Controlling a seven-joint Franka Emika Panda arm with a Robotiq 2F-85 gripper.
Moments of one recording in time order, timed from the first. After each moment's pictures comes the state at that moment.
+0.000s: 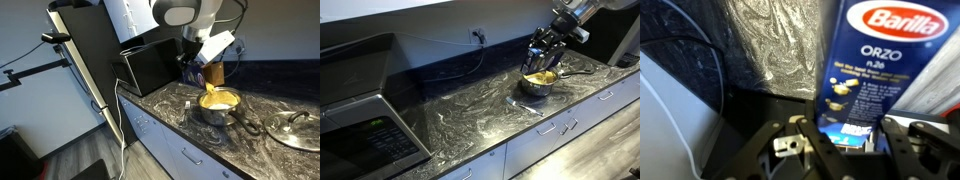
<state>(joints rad) -0.18 0.30 0.09 -1.86 0.87 2.16 -2.17</state>
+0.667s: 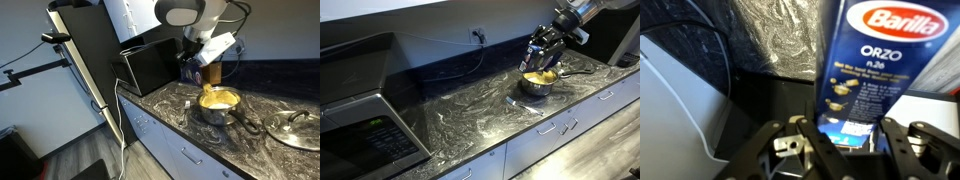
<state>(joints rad) -0.18 0.30 0.06 -1.85 0.99 2.10 -2.22</state>
